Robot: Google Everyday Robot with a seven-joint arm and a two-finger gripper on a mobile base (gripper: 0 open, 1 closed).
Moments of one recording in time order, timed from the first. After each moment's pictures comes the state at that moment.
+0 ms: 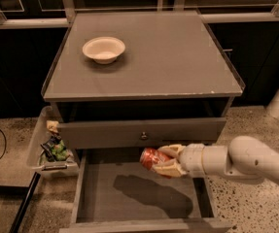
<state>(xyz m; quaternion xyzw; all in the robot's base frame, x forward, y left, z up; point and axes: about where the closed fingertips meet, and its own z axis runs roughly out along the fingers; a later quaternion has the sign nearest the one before) 0.495 -0.098 0.630 -0.48 0.72 0.27 0.42</state>
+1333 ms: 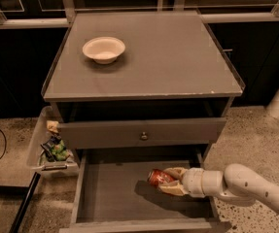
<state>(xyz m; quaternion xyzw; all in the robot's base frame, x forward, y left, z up) 0.493 -0.130 0.479 -0.46 0.74 0.29 0.41</state>
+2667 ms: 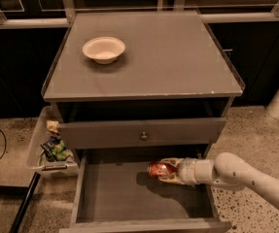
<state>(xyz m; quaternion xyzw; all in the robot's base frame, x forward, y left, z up) 0.541 -0.131 0.464 -0.60 0.65 0.17 0.44</state>
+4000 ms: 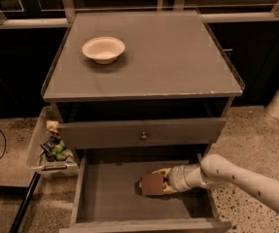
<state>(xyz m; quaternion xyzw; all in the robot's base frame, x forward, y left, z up) 0.520 -0.098 0.399 -0.64 0.63 0.25 0.37</state>
